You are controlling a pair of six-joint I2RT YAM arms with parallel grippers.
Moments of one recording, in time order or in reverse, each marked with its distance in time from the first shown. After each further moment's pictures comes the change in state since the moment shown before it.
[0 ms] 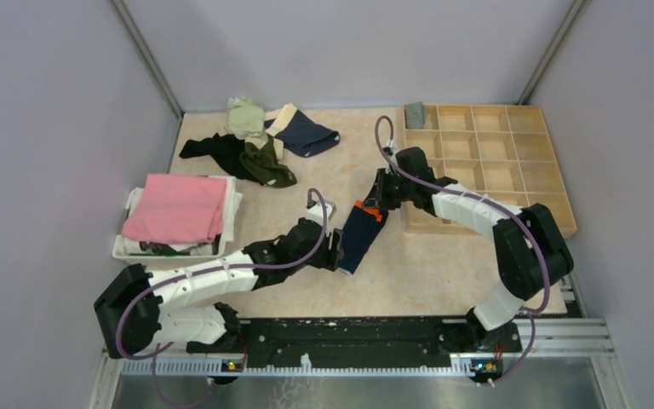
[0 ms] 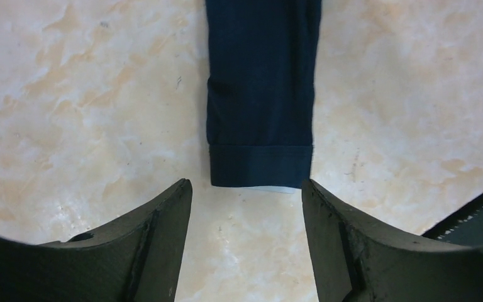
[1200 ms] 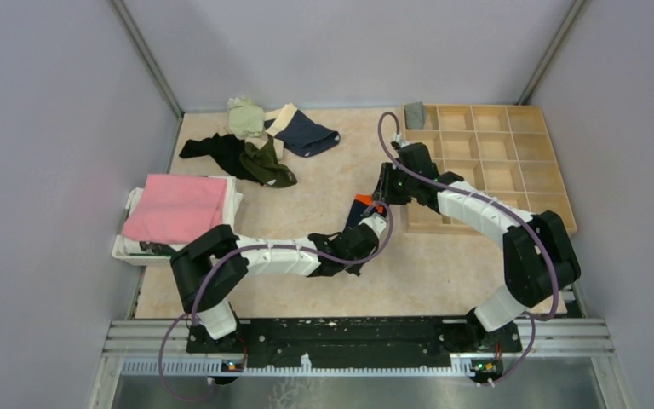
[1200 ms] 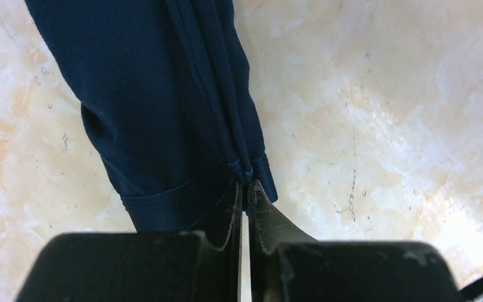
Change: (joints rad) left arm -0.105 0.524 0.258 0.014 -0.008 0.157; right arm 0.000 -0.019 0.068 -0.134 0.223 -0.080
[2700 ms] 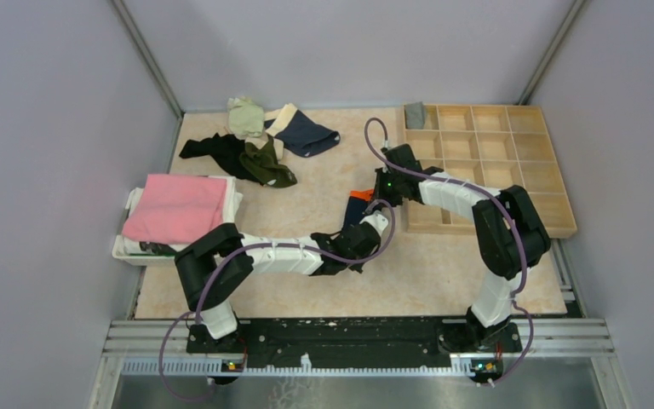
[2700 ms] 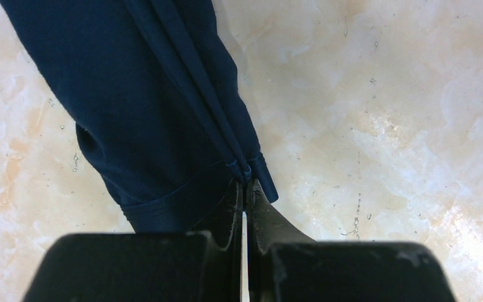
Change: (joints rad) left arm 0.006 0.030 0.016 0.021 -0.015 0.016; right arm 0.000 0.224 0.087 0.004 -0.039 0.020
